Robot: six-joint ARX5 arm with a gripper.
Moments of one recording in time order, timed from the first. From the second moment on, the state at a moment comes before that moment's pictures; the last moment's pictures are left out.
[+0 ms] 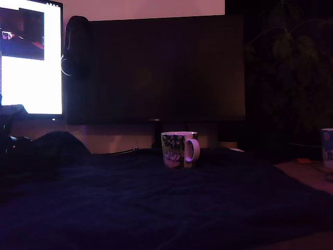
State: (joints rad) arm -0.06 2.07 0.69 1.13 0.21 -0.03
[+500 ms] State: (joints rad) arm -0.06 2.05 0.69 1.15 0.53 -0.03
